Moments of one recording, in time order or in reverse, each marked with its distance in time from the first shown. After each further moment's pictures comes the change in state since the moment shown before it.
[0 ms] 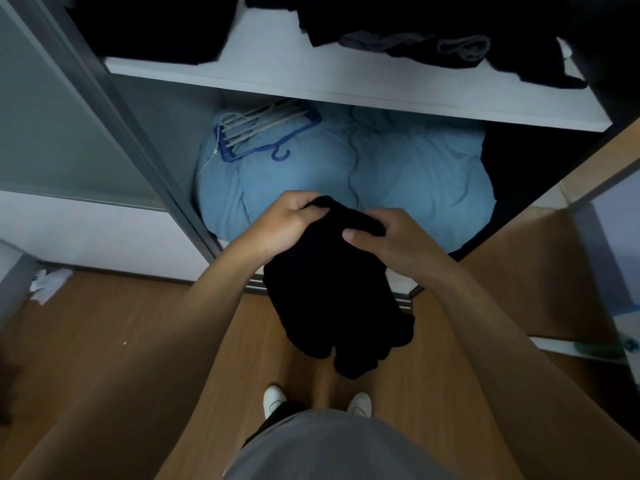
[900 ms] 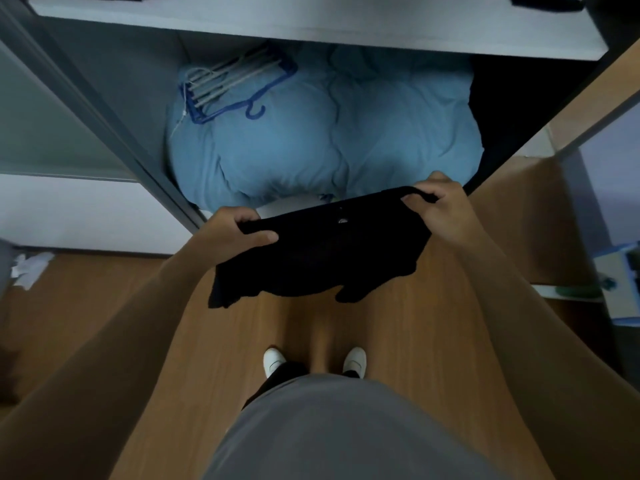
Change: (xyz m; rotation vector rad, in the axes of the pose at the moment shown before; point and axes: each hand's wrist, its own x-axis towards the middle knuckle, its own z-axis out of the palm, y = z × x) left_hand -0.037 -0.100 -0.042 0.501 -0.021 -0.146; right_hand -0.019 0.100 -0.052 -0.193 0.355 0.063
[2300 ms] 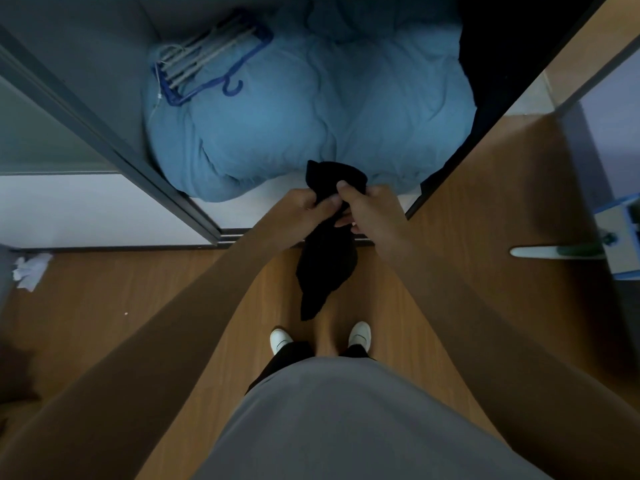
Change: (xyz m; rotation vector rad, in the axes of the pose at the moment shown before) left_hand 0.007 0.088 0.088 -0.254 -0.121 0.044; right_hand -0.040 -0.041 0.078 0.476 -0.018 0.427
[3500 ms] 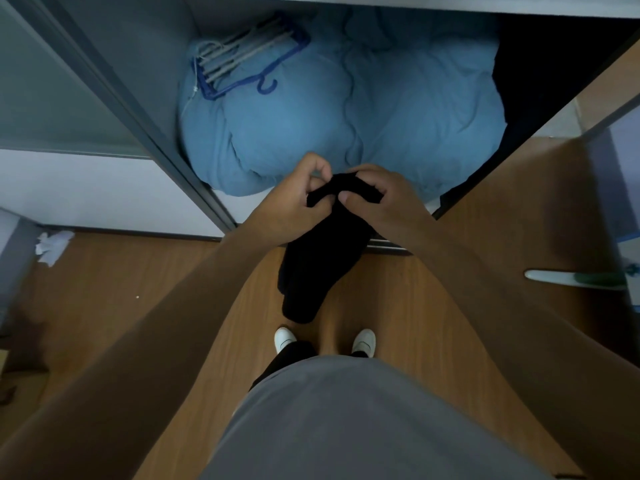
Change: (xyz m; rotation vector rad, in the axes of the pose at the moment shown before) left_hand -0.033 0.010 -0.041 -0.018 0.064 0.234; right_hand -0.004 -0.019 0.003 -0.351 -0.251 -0.647
